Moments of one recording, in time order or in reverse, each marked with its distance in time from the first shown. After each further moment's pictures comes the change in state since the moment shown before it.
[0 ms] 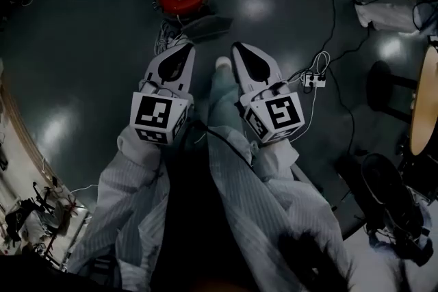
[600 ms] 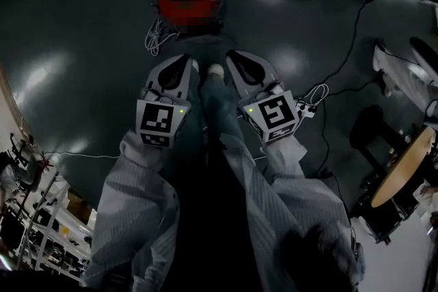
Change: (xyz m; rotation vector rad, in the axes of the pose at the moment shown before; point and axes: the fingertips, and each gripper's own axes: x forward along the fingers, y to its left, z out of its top) left arm 0.205 0.128 -0.087 -0.173 0.181 0.213; right arm 0.213 -0.143 -0.101 -0.106 0.359 0.350
